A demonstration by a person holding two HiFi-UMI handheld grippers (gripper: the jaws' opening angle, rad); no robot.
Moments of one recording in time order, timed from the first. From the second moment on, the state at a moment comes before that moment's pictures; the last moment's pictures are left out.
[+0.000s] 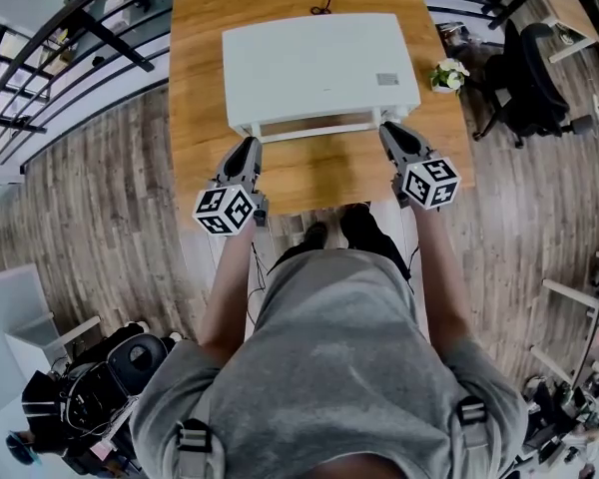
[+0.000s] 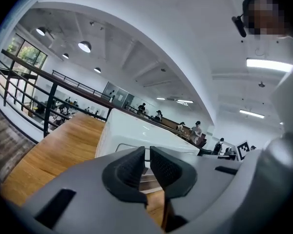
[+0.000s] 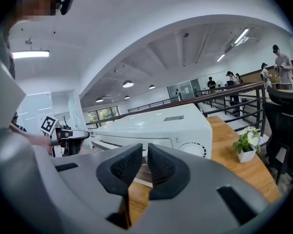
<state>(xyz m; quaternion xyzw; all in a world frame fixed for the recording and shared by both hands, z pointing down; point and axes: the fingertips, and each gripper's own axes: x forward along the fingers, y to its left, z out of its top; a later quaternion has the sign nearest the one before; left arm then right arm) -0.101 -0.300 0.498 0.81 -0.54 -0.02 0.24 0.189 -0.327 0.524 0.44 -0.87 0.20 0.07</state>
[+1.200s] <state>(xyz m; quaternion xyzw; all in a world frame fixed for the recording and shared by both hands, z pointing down) -0.076 -0.250 0.511 0.87 -0.46 0.15 0.11 0.115 -0.242 0.555 0.39 -0.89 0.07 0.23</state>
